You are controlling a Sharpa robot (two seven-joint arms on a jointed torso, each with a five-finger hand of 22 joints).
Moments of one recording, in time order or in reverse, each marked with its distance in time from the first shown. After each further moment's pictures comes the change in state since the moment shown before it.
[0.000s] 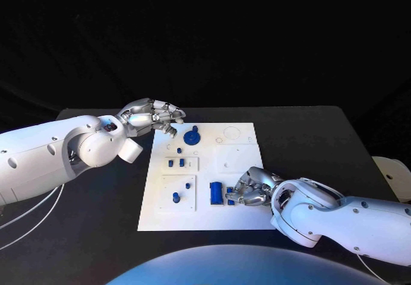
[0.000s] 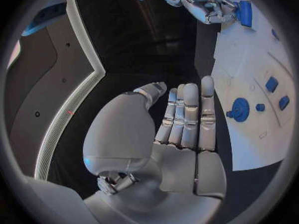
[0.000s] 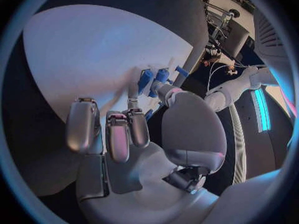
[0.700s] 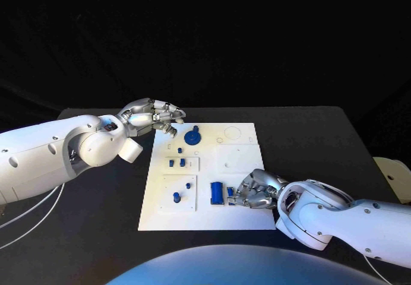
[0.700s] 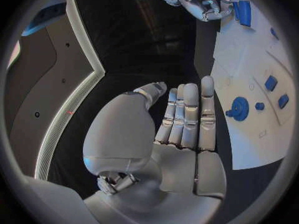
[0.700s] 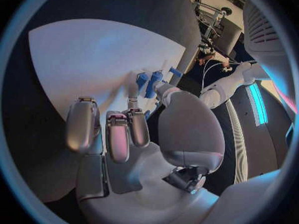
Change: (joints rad) left arm 0.000 -0.002 0.000 -0.002 -0.001 0.001 -0.002; left_hand 0.000 0.000 0.000 0.000 0.000 0.000 0.000 0.000 0.000 0.000 0.000 0.000 0.000 0.000 0.000 0.000 0.000 0.000 0.000 0.000 0.000 0.000; right arm 0.000 -0.045 0.000 0.024 0.067 0.026 0.079; right_hand 0.042 0.027 -0.142 0.046 0.045 0.004 0.004 0.000 -0.008 0.000 0.000 -0.004 0.001 0.000 0.000 0.000 0.000 0.000 0.000 0.000 -0.004 0.000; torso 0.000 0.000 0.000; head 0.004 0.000
